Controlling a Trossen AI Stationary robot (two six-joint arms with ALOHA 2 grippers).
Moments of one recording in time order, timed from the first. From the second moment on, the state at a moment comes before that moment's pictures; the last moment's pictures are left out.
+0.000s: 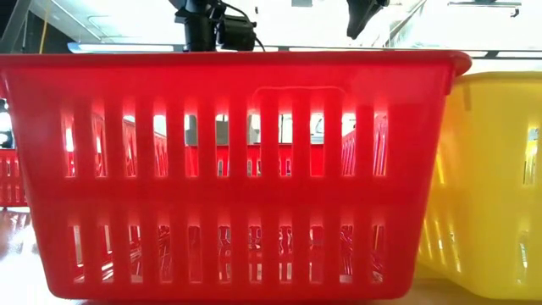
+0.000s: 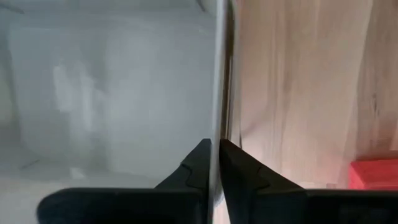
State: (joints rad) left arm 0.56 1.75 1.51 -1.17 -0.15 0.50; right arm -0.26 1.67 2.10 -1.56 0.41 0.16
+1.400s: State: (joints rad) left arm 0.49 1.63 1.86 -1.31 -0.04 0.34; right arm -0.25 1.67 2.10 -1.57 0.36 0.32
